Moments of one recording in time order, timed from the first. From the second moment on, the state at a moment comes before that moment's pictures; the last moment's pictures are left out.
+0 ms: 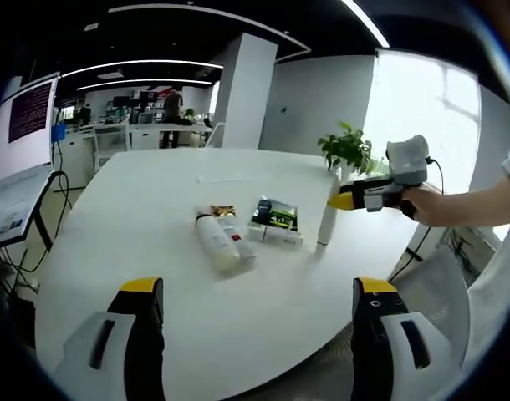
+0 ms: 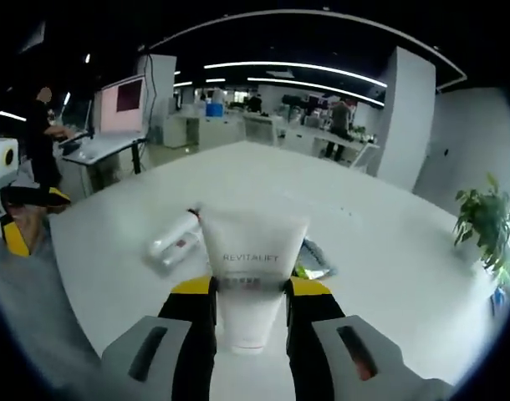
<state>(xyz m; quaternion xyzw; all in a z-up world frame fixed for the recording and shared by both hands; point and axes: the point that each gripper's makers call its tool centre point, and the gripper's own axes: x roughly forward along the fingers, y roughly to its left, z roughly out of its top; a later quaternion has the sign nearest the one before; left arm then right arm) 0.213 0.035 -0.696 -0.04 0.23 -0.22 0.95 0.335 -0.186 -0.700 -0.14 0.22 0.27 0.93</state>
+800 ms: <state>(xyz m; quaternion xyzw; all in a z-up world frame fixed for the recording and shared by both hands) 0.235 -0.071 -0.603 -0.14 0.14 -0.36 0.91 0.248 -0.089 -0.663 -0.13 0.16 0.36 0.91</state>
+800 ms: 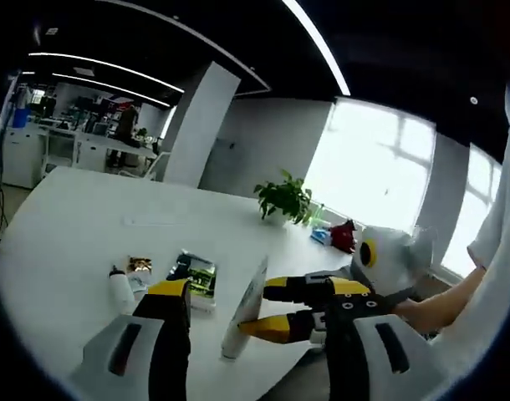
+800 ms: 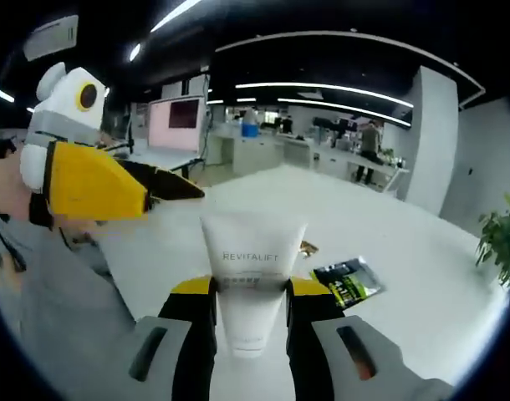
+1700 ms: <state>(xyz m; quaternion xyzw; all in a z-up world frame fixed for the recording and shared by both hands) 0.213 -0.064 -0.621 -0.03 0.16 -0.33 0.93 0.199 -0.053 -0.652 -0.11 0.15 0.43 0.88</state>
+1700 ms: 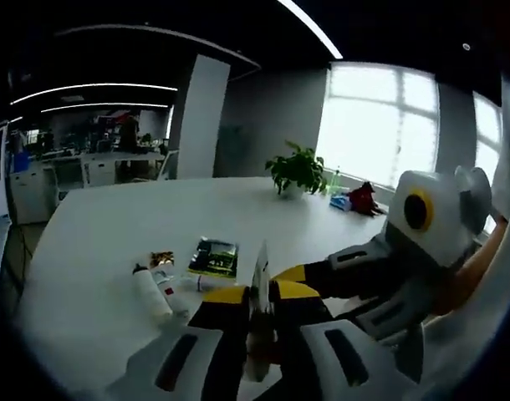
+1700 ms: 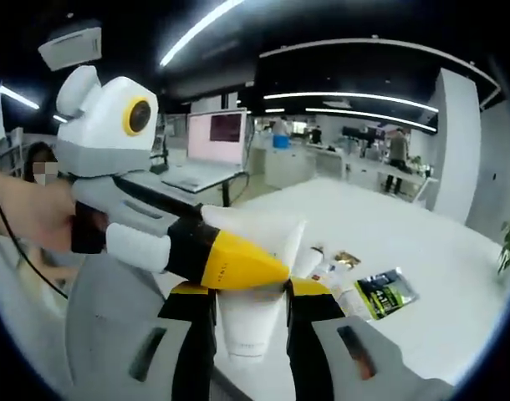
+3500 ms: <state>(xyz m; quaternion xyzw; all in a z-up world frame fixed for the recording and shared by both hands) 0.154 -0.156 -0.543 0.00 0.14 -0.64 0.76 0.143 -0.121 -0.600 -0.09 0.14 0.68 0.71</state>
